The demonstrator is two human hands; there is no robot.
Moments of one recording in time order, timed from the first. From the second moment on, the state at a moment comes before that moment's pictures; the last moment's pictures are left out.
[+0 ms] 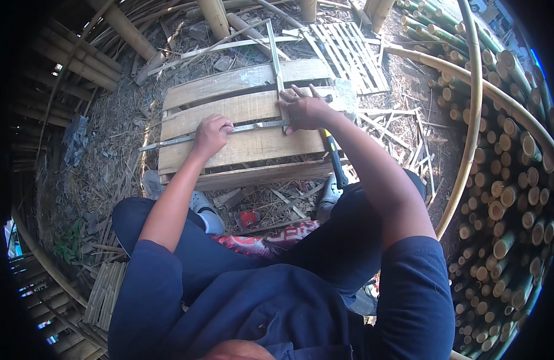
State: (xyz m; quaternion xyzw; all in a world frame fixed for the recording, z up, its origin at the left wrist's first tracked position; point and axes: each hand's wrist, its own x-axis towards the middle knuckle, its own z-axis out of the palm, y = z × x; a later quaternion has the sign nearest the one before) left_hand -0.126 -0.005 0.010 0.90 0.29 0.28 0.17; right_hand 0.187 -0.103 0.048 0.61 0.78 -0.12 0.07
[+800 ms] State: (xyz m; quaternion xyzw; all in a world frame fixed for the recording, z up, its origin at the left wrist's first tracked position) left_hand -0.054 -0.026 0.038 0.87 0.15 0.32 0.34; right_hand 0.174 -0.099 0.065 0.65 0.73 -0.20 0.12
